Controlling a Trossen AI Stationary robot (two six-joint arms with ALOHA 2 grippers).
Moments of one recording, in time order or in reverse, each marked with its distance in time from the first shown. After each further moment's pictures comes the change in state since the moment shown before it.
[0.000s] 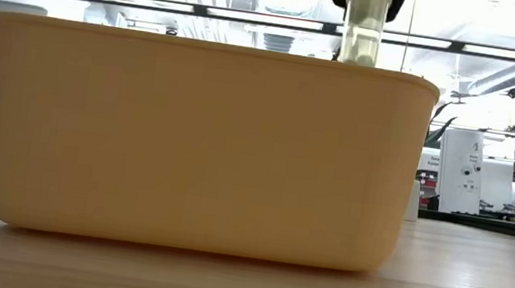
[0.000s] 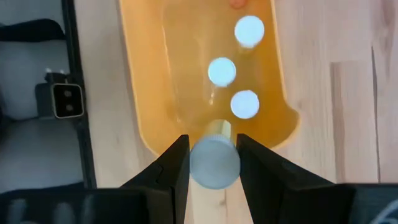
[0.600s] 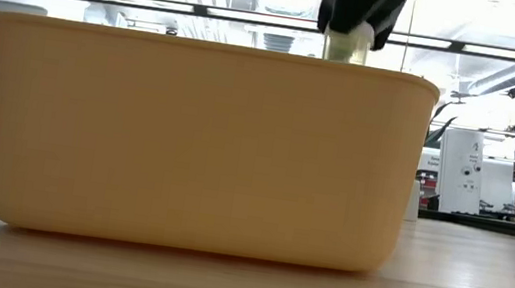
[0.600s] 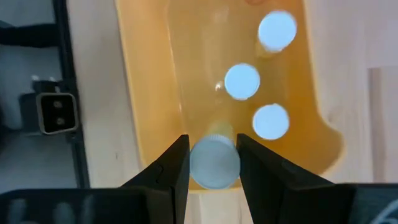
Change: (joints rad) left arm 0.000 -0.016 0.000 -0.039 -0.078 0.130; right arm 0.020 0.068 -0.047 0.119 -0.003 0.026
